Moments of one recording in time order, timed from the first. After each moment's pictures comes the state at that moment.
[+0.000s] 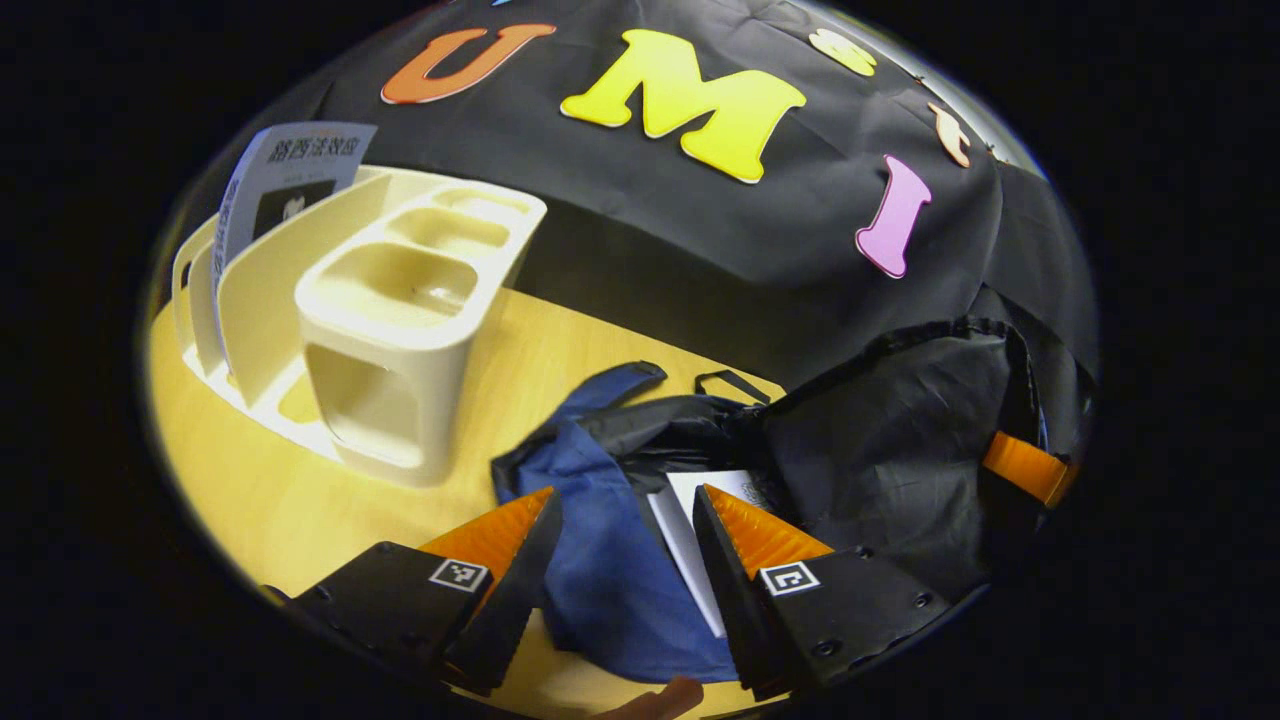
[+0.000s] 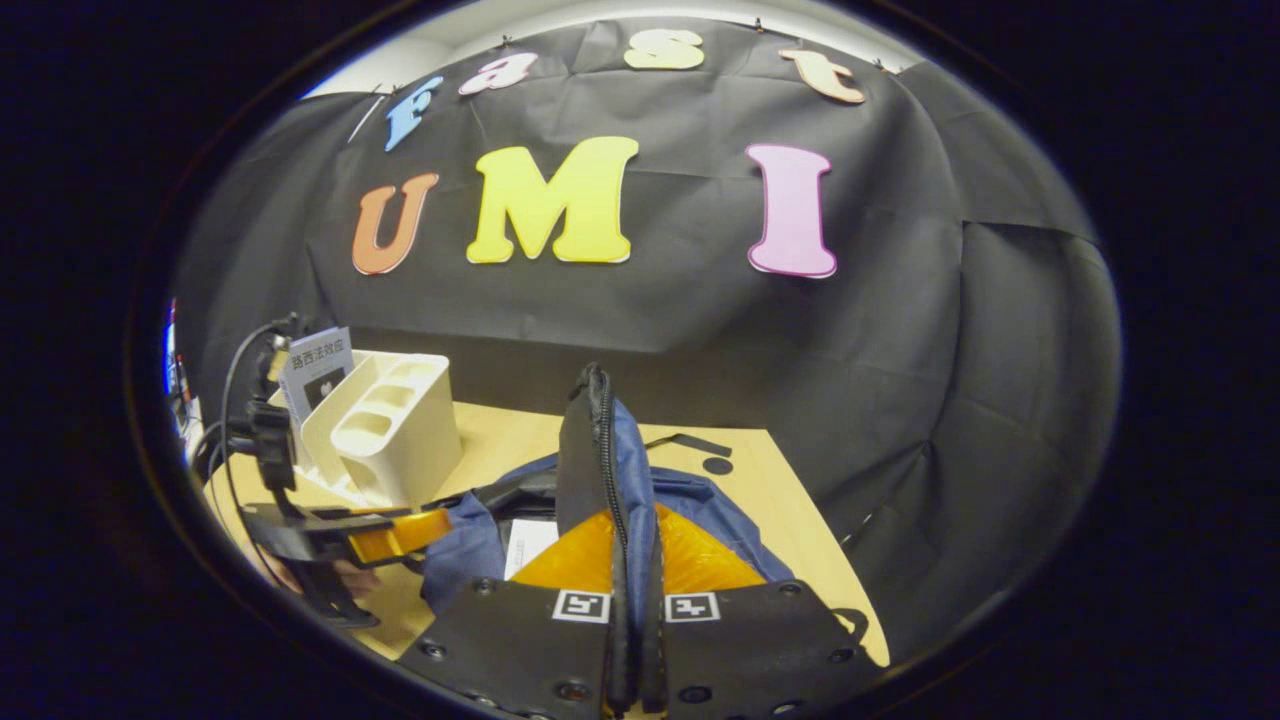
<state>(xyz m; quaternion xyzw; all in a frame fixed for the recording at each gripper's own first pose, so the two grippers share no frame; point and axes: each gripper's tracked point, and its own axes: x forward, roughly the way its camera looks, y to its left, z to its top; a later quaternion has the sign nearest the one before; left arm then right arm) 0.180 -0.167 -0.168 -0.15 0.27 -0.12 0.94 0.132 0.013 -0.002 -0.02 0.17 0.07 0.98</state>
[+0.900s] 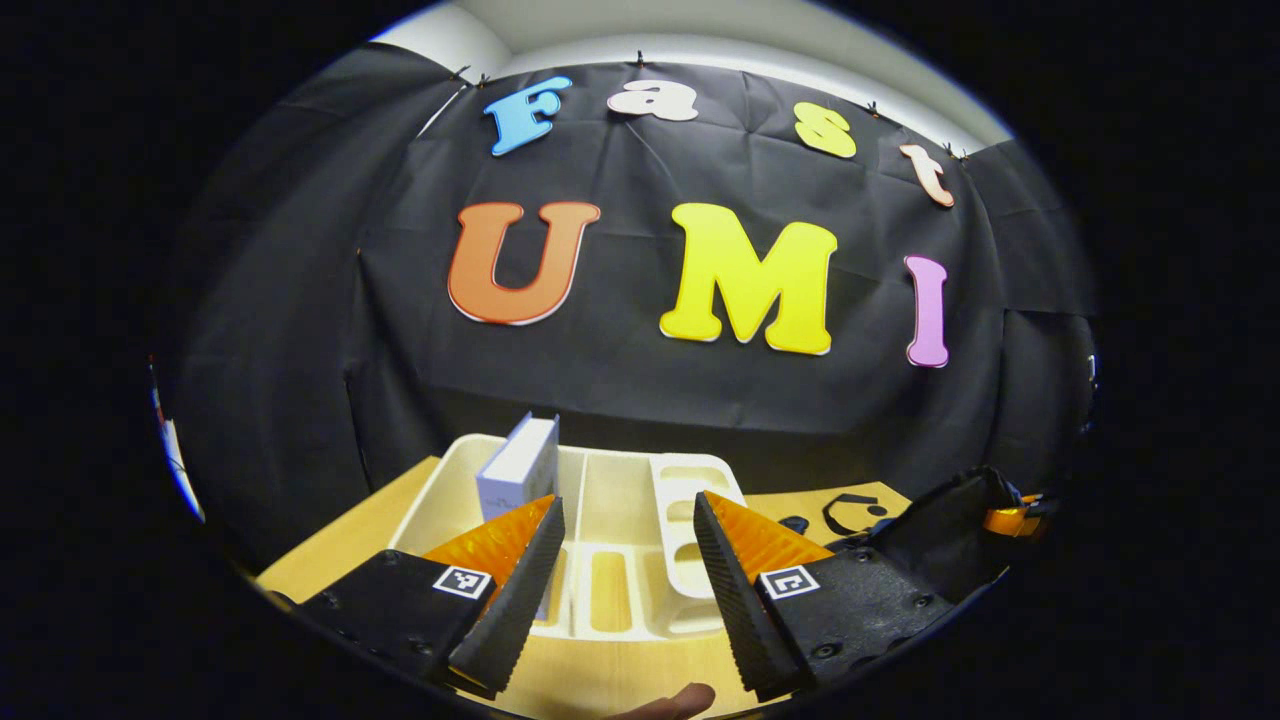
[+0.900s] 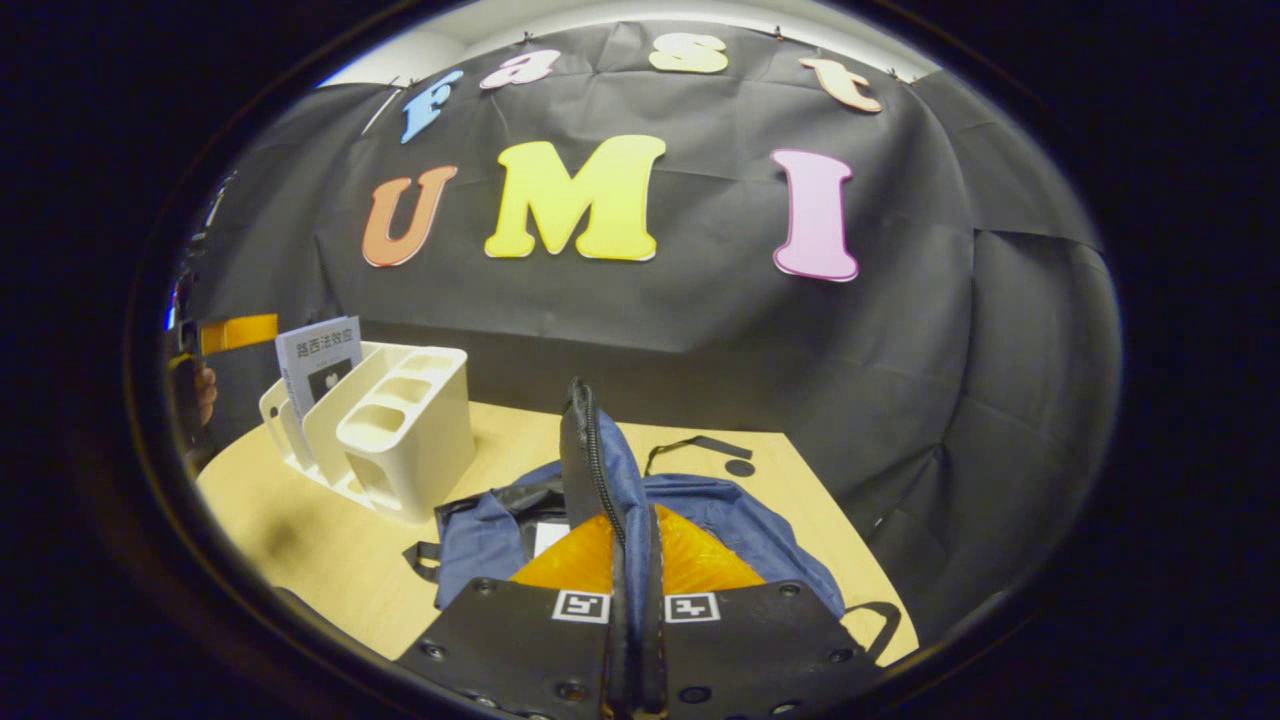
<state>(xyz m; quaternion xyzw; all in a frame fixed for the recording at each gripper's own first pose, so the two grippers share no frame) 0.215 0.074 0.011 -0.03 0.06 -0.02 1.00 0.132 0.057 -0.020 -0.03 0.17 0.08 0.98</state>
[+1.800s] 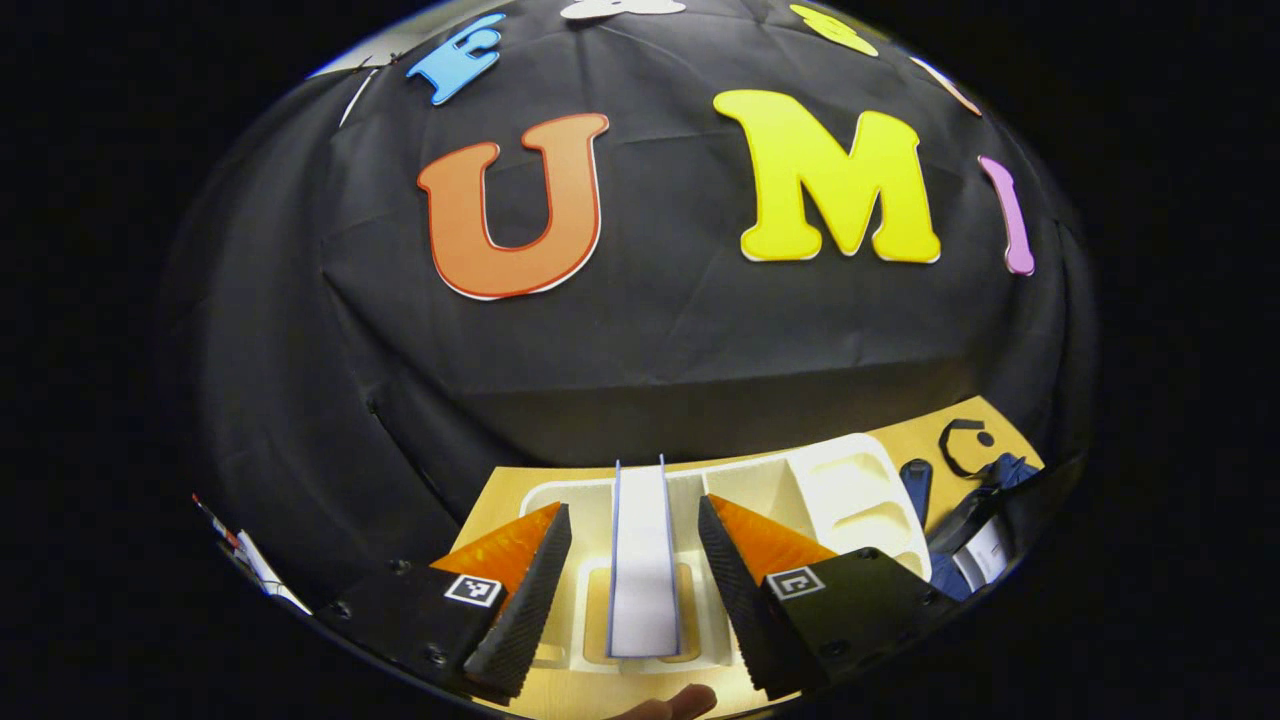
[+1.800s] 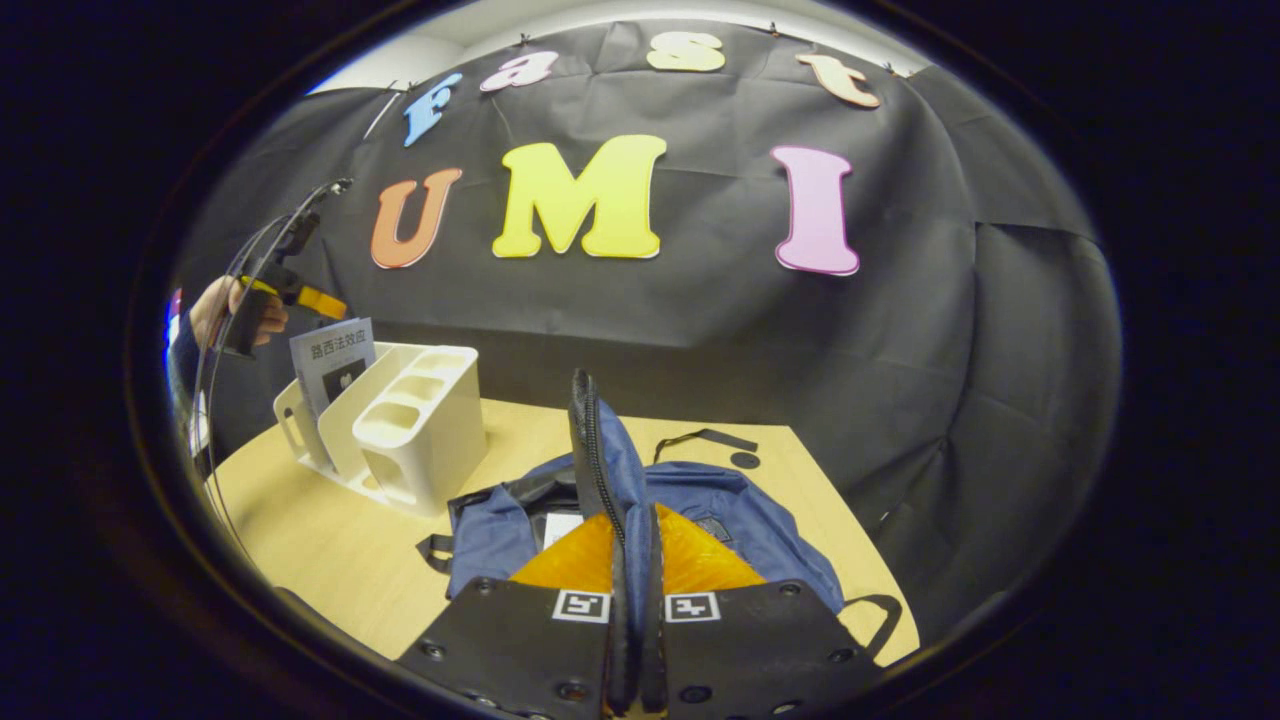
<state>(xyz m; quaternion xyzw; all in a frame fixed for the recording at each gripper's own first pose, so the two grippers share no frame) 0.332 0.140 -0.025 0.08 0.27 0.02 0.96 0.118 0.047 -0.022 -0.03 0.18 0.09 0.98</state>
